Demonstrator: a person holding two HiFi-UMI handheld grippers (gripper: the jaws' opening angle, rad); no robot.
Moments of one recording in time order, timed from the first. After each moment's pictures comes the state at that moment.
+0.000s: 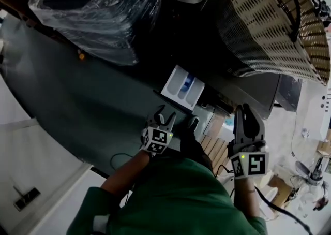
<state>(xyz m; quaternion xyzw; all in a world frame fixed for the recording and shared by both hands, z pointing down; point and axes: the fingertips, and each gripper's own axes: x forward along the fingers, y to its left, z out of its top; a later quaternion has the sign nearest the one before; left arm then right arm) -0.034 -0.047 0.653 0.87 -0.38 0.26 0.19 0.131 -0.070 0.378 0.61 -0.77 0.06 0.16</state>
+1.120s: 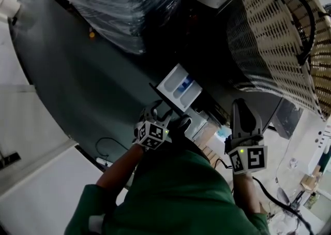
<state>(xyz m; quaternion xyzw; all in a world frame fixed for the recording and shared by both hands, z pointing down) -0.008 -0.051 0.661 0.84 -0.42 0.29 0.18 0.149 -0.120 0.397 0.51 -0.84 0.08 0.16</state>
